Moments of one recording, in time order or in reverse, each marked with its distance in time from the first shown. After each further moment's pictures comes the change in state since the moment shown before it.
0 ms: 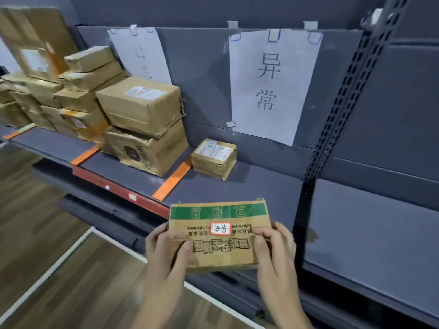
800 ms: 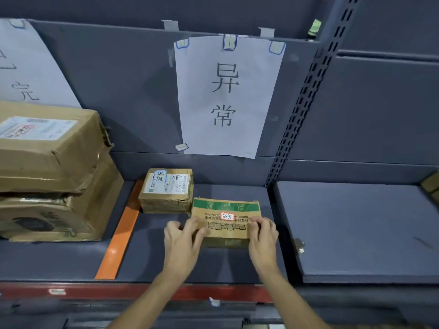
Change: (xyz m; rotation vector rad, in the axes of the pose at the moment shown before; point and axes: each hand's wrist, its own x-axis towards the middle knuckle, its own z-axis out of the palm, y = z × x) left_hand 0.211 -0.099 0.121 0.370 -0.502 0.299; right_hand 0.145 0.099 0.066 -0.283 0.414 0.312
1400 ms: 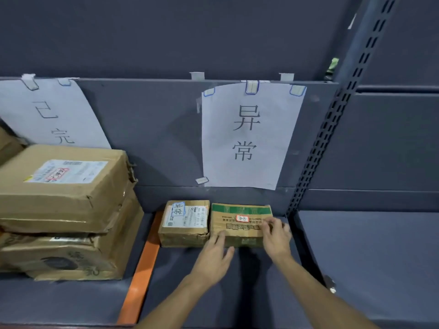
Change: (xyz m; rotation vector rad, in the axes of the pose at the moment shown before) left_hand 0.067 0.020 -0.018 0.002 -0.385 0.080; right_hand 0.092 -0.041 0.032 -0.111 -0.046 0.117
